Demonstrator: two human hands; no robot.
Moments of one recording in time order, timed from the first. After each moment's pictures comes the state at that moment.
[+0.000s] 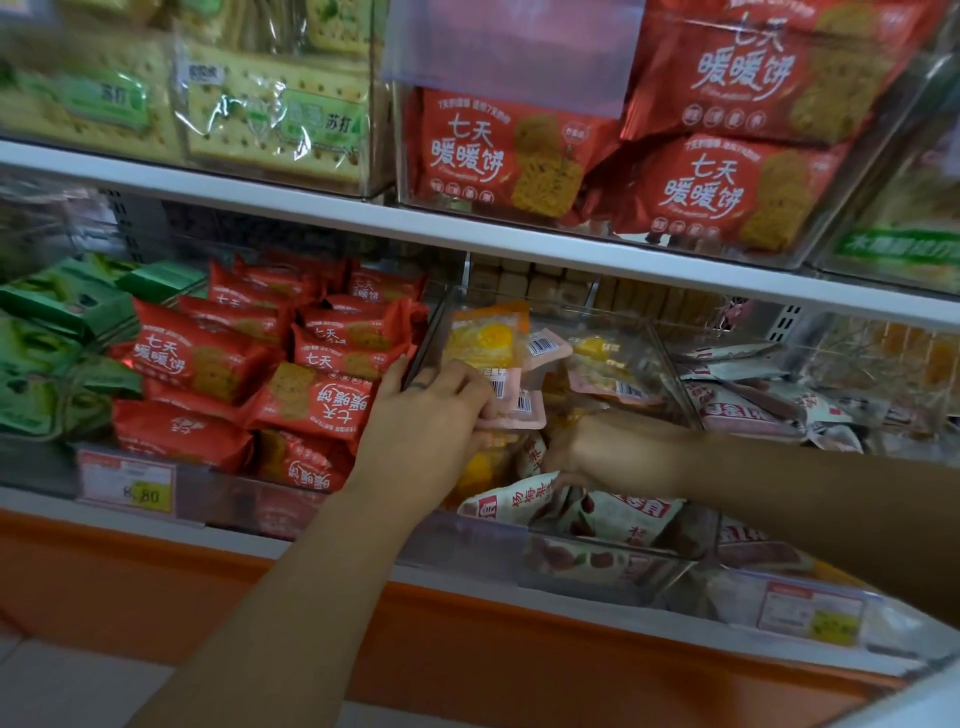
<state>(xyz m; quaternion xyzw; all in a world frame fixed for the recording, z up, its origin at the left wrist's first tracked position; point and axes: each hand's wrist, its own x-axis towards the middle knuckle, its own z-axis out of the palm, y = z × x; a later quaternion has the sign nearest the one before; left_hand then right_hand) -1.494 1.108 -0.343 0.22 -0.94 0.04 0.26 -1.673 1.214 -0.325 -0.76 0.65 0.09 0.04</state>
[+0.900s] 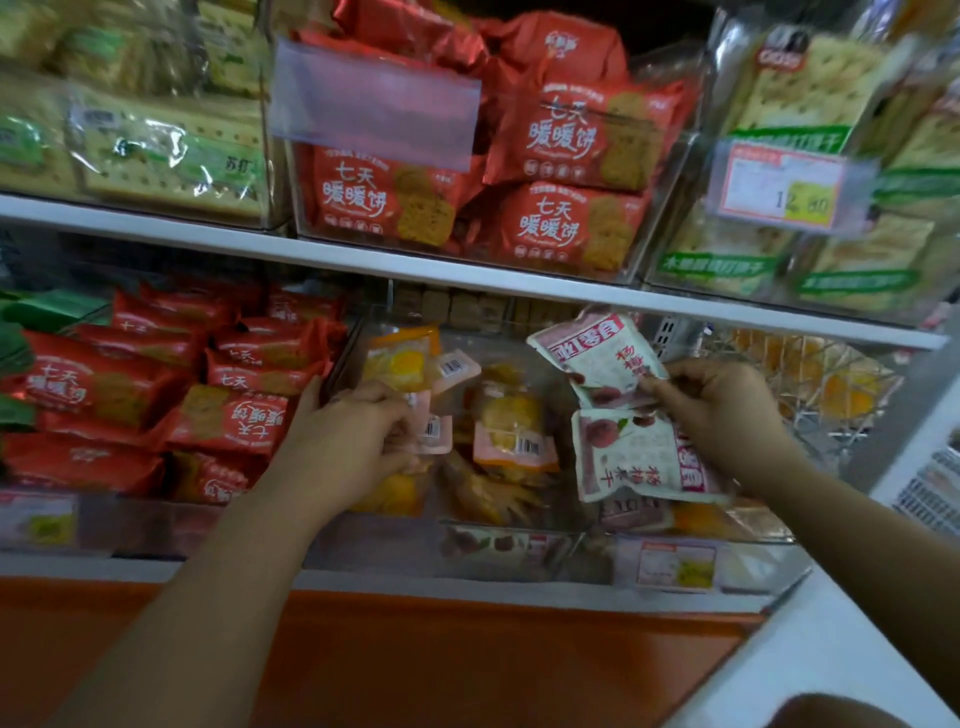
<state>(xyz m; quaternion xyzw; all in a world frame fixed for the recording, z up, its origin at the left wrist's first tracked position) -1.490 1.114 -0.326 0.22 -0.96 -0.07 0.16 -1.702 1.355 -0.271 -0.41 0.85 -0.31 -0.14</state>
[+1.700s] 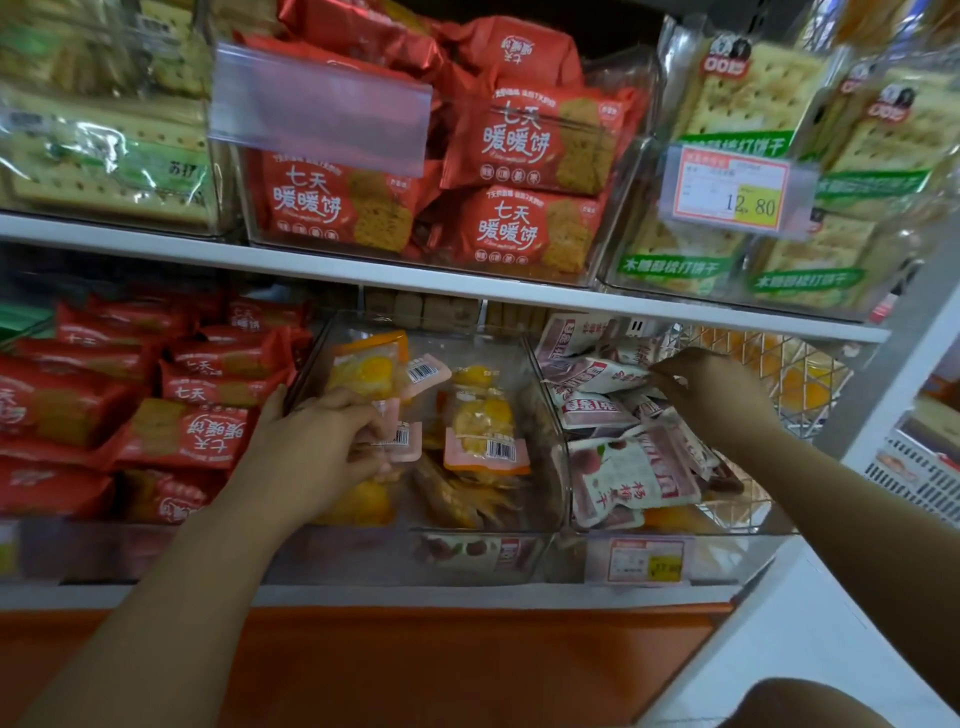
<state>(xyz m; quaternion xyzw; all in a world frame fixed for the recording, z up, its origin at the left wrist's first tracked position) -1.494 1.112 -0.328 0.23 -0.95 -0.09 0.18 -1.754 1.367 -0.270 -0.35 0.91 -0.09 -0.22</state>
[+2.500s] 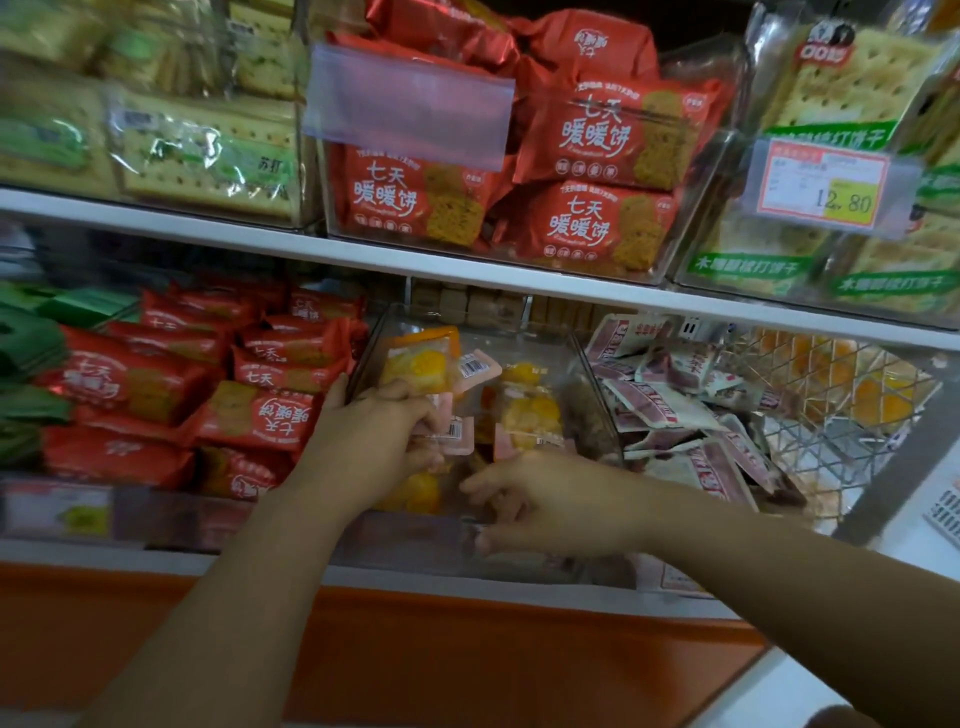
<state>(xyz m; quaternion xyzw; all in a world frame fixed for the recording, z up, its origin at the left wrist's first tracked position) -1.492 1.114 -0.327 0.22 -0.96 -0.07 0.17 -1.593 1.277 -0.281 -0.66 0.73 -0.02 0.18</state>
